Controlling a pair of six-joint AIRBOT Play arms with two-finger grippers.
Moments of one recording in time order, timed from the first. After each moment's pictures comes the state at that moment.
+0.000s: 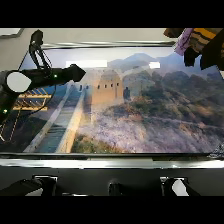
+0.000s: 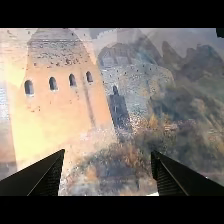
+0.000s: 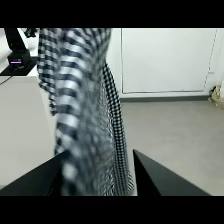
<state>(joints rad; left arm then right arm) -0.33 -1.23 1.42 1.24 -0.80 -1.74 -0.73 -1.01 1.82 -2.50 1.11 2.27</state>
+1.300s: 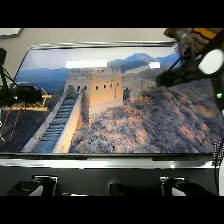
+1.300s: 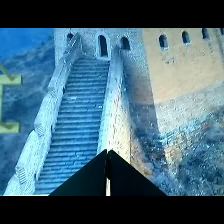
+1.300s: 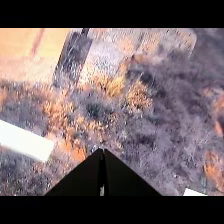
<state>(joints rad) -0.13 -0.90 1.19 1.56 -1.09 -1.61 0.13 -1.28 1.58 -1.44 1.28 1.36</state>
